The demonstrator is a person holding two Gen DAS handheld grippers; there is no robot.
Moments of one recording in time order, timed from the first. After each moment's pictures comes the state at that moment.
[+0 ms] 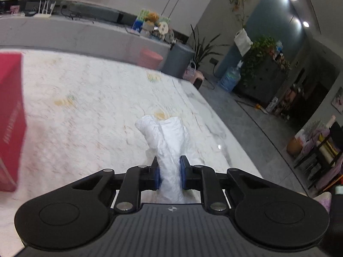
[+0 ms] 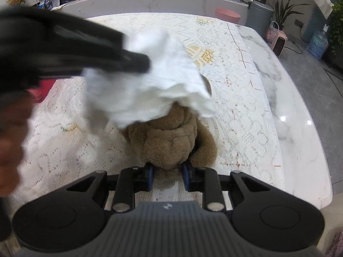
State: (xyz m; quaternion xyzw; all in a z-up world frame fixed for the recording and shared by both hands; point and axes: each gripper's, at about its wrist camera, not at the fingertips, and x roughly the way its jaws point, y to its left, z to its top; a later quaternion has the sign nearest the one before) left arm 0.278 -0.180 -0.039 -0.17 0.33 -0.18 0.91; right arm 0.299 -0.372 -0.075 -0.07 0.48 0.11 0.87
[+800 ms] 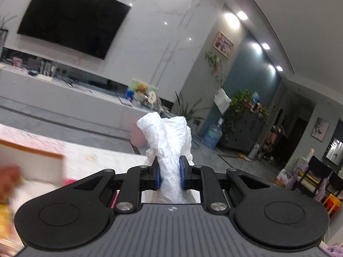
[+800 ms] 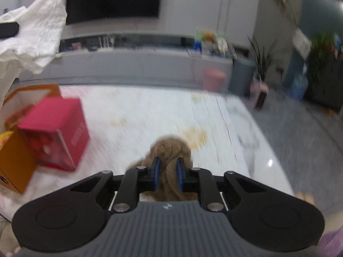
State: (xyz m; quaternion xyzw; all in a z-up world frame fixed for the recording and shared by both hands) left arm 0.190 0.003 0.126 -0.18 0.17 -0.19 0.95; right arm 0.246 -0.316 0.043 -0.07 0.31 0.08 0.94
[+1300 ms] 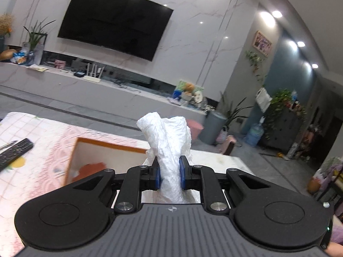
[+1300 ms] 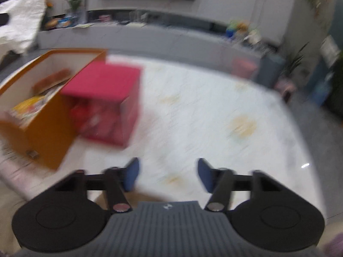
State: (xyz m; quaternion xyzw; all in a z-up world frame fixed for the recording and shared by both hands) left arm 0.171 0.095 0.089 -0.16 0.20 -0.08 0.96; right arm 0.227 -0.229 0.003 -0.10 0.39 0.17 0.90
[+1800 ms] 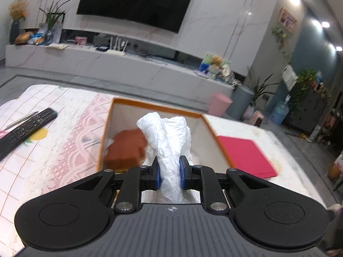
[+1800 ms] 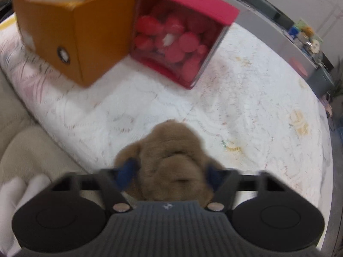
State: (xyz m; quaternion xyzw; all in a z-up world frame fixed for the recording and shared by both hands) left arm 0.185 0.151 0.028 -0.15 0.28 -0.03 0.95; right arm 0.217 -0.168 -0.067 -0.27 0.45 0.24 0.82
